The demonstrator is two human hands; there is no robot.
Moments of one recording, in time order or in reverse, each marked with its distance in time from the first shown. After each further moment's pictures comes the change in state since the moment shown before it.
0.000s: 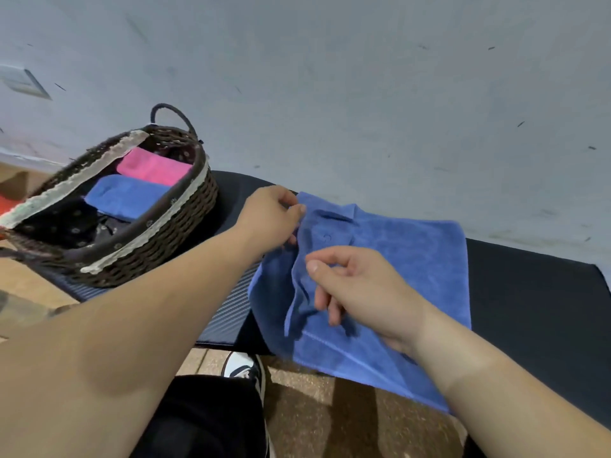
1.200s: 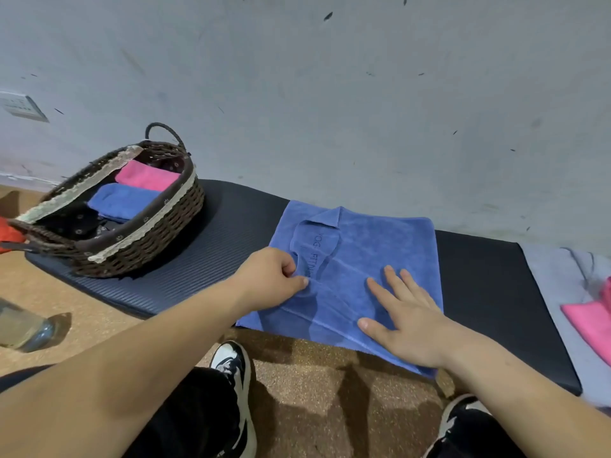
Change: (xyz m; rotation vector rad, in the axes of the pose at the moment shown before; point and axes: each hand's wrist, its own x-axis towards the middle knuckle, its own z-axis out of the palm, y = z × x) left_hand -0.121 0.016 0.021 0.358 -0.282 0.027; right_hand -0.086 0.082 -0.088 -1.126 -0.069 0.184
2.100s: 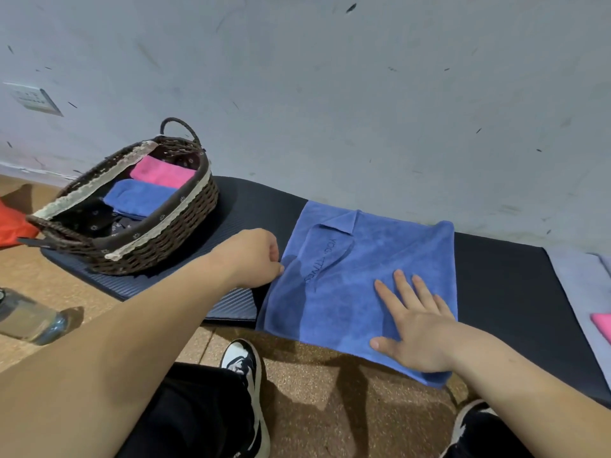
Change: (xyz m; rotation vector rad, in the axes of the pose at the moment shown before) left_hand 0.017 -0.032 -0.052 0.292 -0.016 -0.023; right_hand 0.013 -0.026 -0.003 -0.179 -0.184 0.098
